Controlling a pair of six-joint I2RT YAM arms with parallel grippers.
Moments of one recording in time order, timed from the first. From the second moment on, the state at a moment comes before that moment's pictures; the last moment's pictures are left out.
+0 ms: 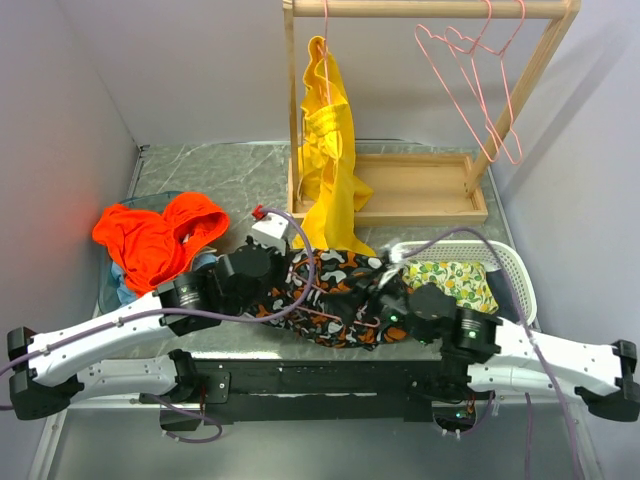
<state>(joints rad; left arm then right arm) -1.14 0.99 1.00 -0.40 -0.58 -0.35 1.25 0.71 0.62 -0.05 0.34 0.46</state>
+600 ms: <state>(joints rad) -1.16 0.98 1.00 -0.40 -0.80 -0.41 1.25 0.22 0.42 -0.38 0.54 0.79</state>
